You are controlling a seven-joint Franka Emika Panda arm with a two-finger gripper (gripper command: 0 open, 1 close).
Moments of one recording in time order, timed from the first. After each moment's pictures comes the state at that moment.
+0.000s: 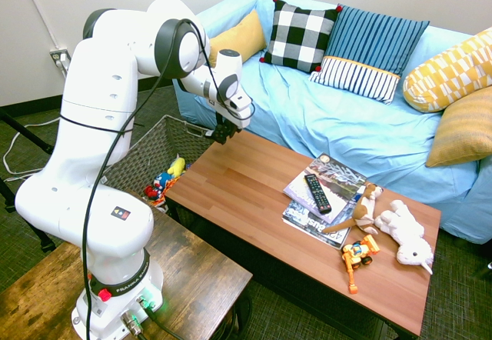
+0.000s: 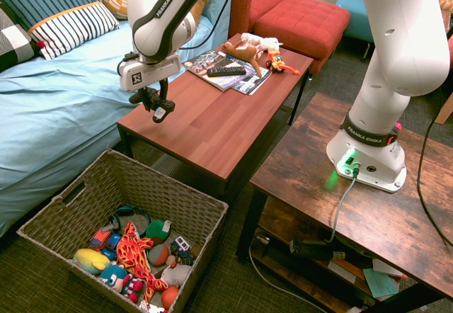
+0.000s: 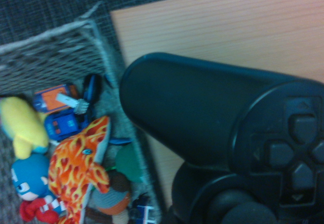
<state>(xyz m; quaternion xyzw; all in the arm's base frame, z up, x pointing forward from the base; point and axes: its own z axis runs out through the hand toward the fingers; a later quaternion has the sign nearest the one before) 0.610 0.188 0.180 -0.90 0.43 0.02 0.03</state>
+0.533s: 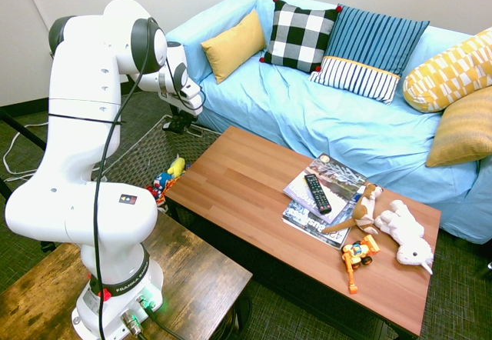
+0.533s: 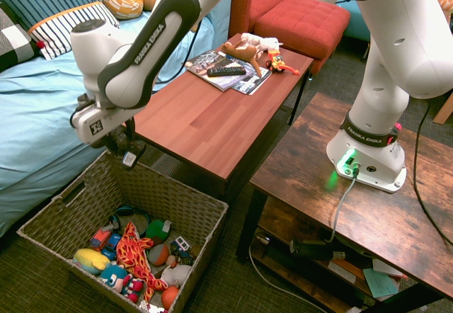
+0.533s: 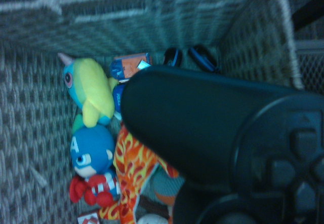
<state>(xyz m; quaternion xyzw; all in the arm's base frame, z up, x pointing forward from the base) 0.553 0.382 0.142 -0.93 0.37 0.01 0.01</state>
